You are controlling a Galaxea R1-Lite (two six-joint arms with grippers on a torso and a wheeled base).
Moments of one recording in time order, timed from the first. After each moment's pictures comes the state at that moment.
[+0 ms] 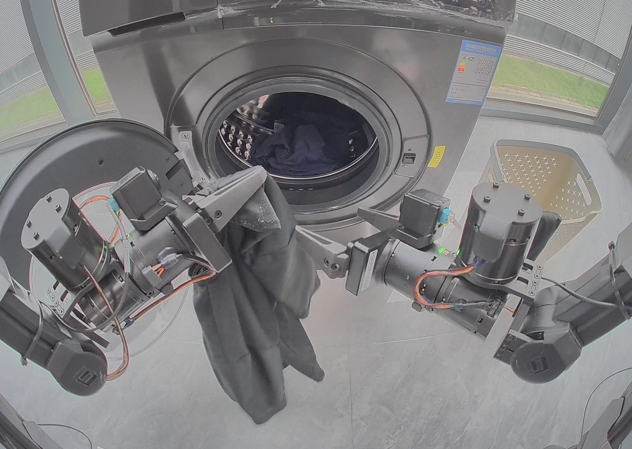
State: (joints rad) left arm -0.52 1.70 -0.48 -1.55 -0.31 -0.31; right arm 0.82 1.86 -0.80 -1.07 -0.09 0.19
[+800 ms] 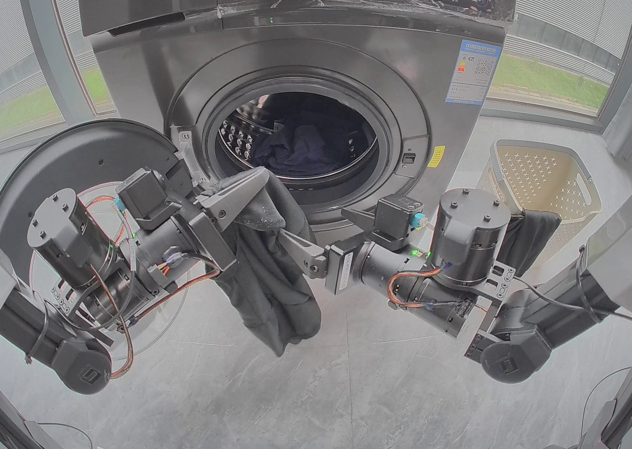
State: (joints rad) left arm -0.52 1.72 -0.49 -1.55 -0.30 -0.31; right arm 0.83 1.95 -0.87 -1.10 -0.09 0.15
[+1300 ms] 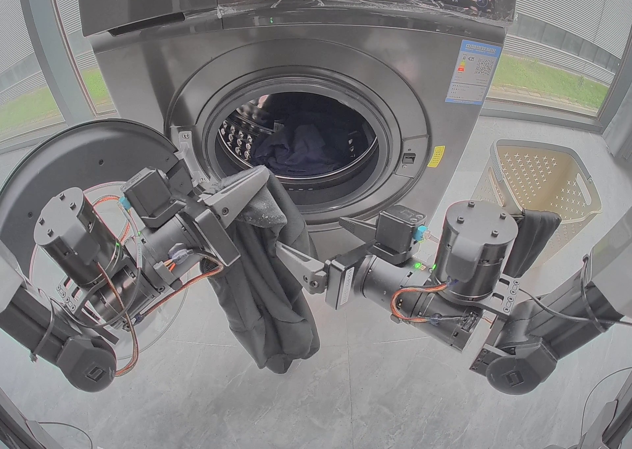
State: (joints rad) left arm -0.52 1.74 -0.51 -1.55 -0.27 -0.31; right arm 0.85 1.94 -0.81 -1.14 -0.09 0.15
